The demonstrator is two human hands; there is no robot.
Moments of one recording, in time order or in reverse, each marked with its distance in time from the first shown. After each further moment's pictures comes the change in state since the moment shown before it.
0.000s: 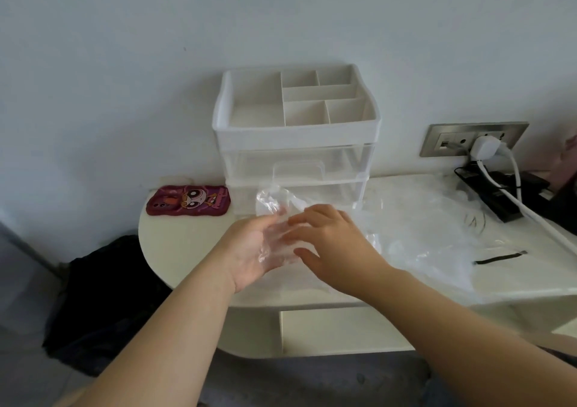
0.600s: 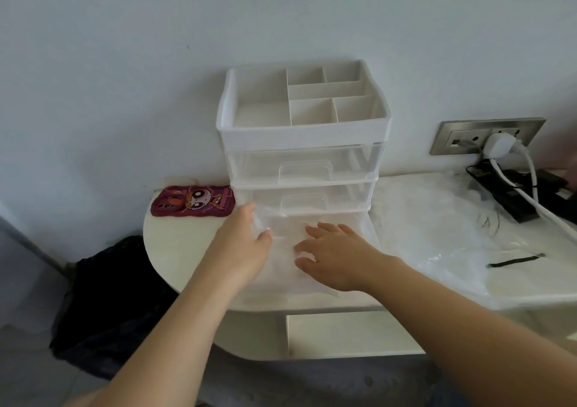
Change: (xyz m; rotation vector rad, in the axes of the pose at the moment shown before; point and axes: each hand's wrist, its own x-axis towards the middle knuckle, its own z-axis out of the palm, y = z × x) left_hand -0.009 0.001 -0.020 1.178 0.447 0.311; right_hand 0.019 0.015 0.022 -0.093 -0.506 0.178
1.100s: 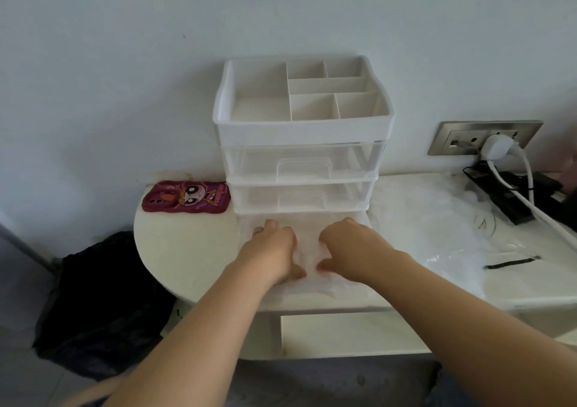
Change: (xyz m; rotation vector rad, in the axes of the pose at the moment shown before) left_hand 0.030 0.004 0.050 0.449 -0.361 0.118; right_hand -0.005 0.011 -0.012 -0.052 0.082 0.126
